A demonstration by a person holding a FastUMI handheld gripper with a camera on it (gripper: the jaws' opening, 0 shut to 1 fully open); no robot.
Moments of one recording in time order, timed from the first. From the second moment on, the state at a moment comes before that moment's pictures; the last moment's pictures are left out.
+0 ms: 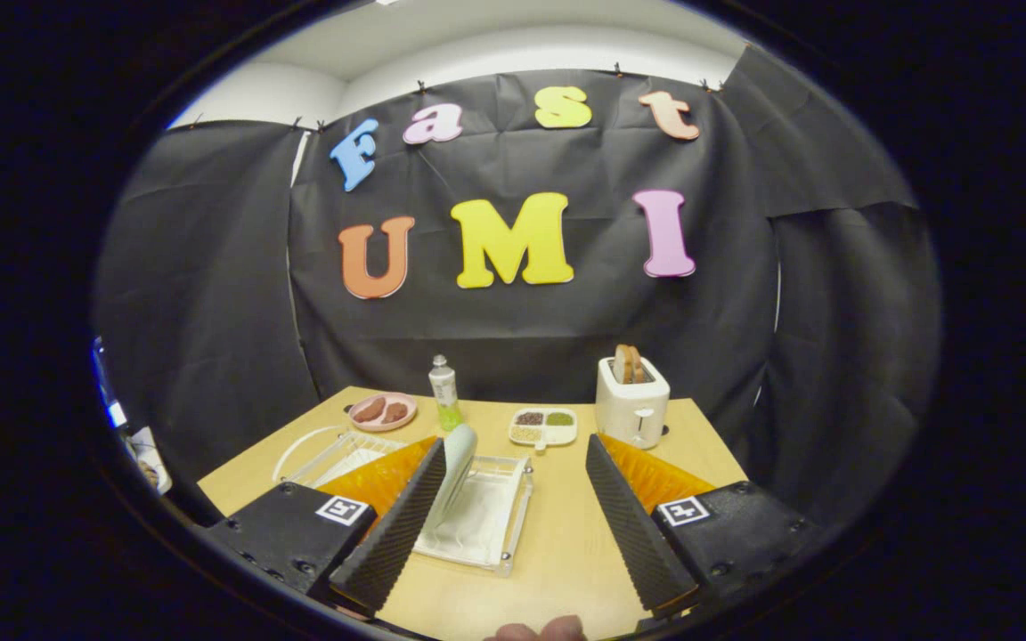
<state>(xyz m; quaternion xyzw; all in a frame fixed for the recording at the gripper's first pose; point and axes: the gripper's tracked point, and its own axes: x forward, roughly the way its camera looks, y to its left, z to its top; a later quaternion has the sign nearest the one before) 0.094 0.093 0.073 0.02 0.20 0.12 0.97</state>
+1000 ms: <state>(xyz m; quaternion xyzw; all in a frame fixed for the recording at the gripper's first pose) 0.214 0.205 -0.023 0.01 0.48 0.09 0.87</state>
